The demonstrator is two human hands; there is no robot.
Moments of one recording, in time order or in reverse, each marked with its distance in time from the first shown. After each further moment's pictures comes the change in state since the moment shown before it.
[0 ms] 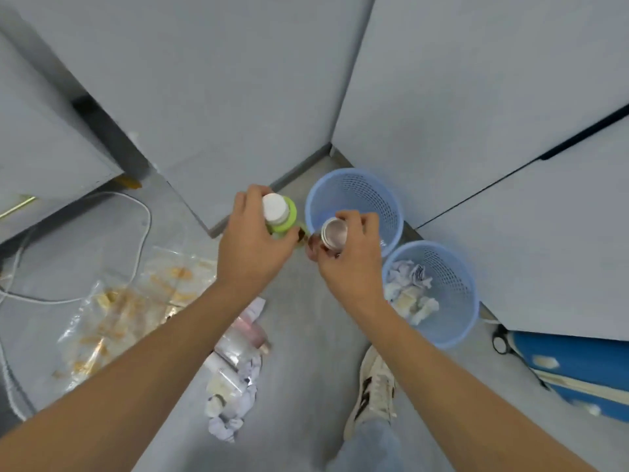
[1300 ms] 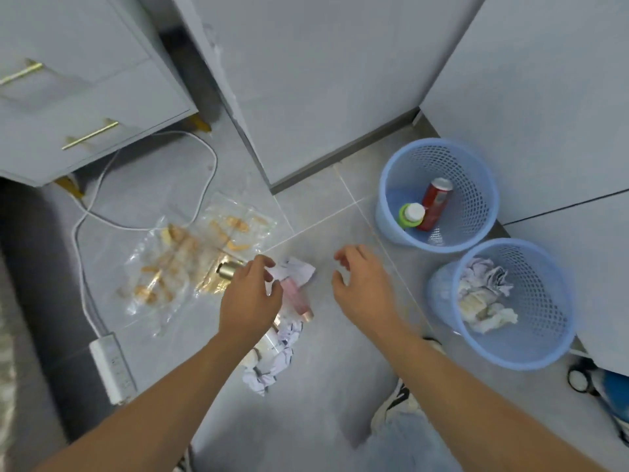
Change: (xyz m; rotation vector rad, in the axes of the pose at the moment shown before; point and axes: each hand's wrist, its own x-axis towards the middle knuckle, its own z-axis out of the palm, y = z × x) left_hand -0.118 -0.164 0.005 0.242 -0.112 -0.379; right_hand -0.076 0.033 0.089 -0.091 -0.501 -0.125
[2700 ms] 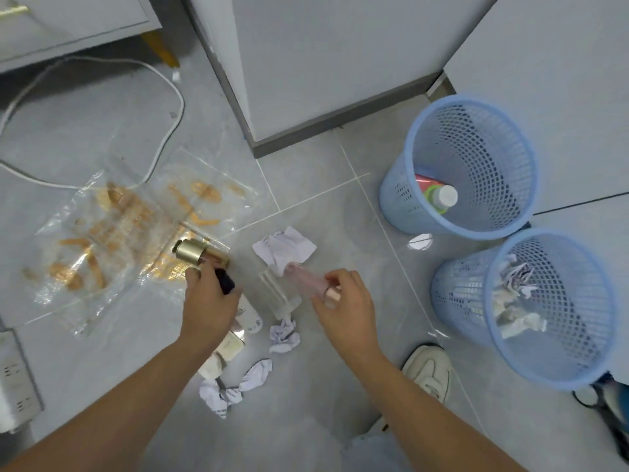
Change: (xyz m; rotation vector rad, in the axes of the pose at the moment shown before) left_hand 0.037 -0.123 0.104 -0.186 -0.005 -0.305; right_hand -0.033 0.082 0.132 0.097 0.017 0.197
